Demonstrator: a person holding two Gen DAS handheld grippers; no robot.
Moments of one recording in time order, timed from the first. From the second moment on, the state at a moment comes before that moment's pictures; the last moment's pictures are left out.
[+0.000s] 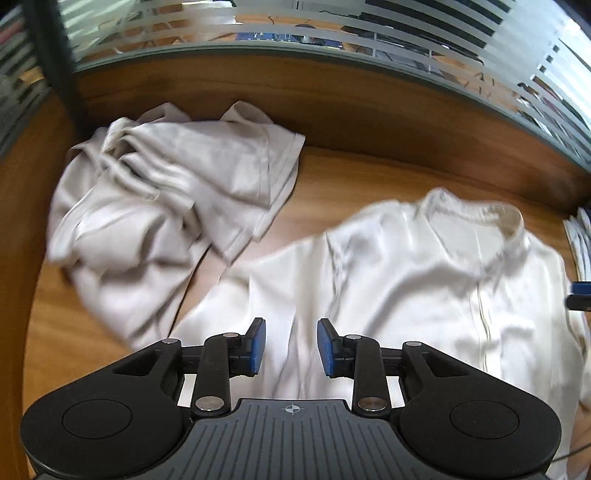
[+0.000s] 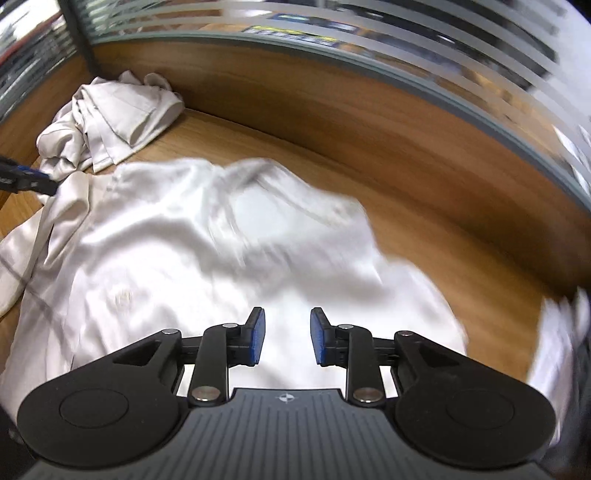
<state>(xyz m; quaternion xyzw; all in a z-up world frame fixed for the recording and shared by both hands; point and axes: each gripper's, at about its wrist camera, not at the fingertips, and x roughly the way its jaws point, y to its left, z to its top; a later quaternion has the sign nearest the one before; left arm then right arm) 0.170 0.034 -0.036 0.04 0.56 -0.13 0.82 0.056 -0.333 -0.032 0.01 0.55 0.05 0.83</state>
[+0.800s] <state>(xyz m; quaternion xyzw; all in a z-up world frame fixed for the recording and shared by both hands) -0.019 -0.105 -0.067 0.10 0.60 -0.26 0.75 -0.267 -0.491 -0.051 0.12 0.54 -0.20 0.81</state>
